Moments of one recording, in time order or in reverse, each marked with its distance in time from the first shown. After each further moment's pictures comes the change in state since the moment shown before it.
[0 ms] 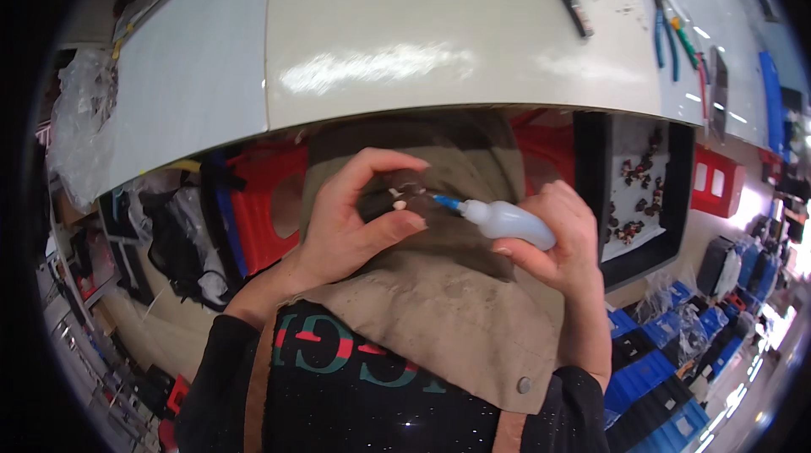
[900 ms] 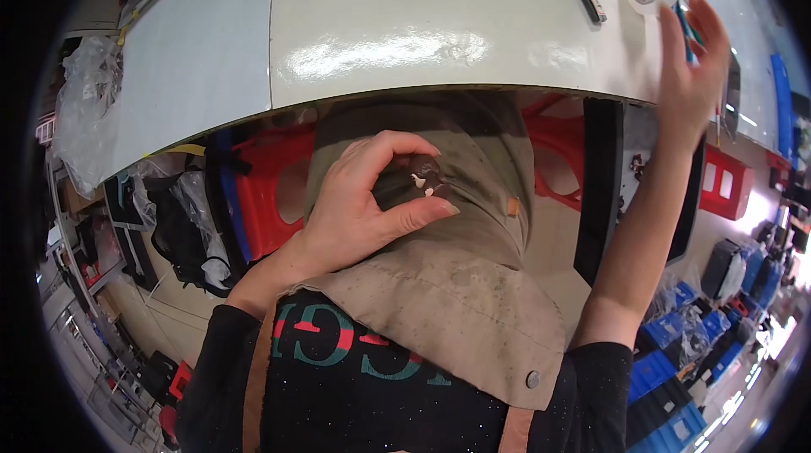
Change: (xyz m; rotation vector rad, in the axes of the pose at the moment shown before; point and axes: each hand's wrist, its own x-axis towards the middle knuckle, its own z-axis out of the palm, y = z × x) left_hand 0.000 0.001 0.006 0.385 0.039 0.070; right_hand 0.108 0.079 -0.075 -0.385 0.711 -0.008
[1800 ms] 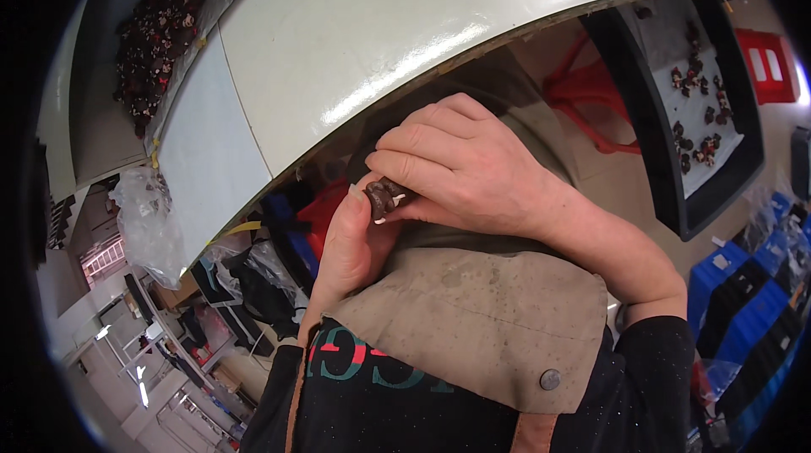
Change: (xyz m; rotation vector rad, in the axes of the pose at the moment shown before) left_hand 0.005 0.014 0.014 -0.779 -0.205 -0.388; right_hand -0.110 -0.110 0.016 0.489 -0.386 -0.329
